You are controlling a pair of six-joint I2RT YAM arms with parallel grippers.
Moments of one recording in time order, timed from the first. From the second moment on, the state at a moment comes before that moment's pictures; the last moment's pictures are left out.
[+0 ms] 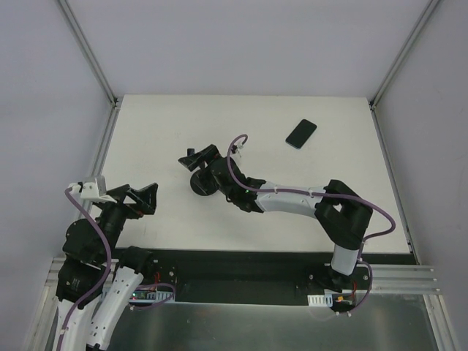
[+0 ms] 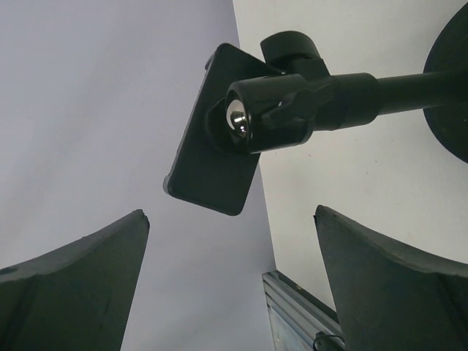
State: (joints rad) left arm -0.30 0.13 0.75 -0.65 -0.12 -0.39; right arm 1.08 1.82 1.19 0.31 0.30 1.54
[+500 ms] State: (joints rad) left arm -0.31 0.11 0.75 -0.71 -0.13 -0.40; right arm 1.05 1.87 1.25 0.29 0.31 1.71
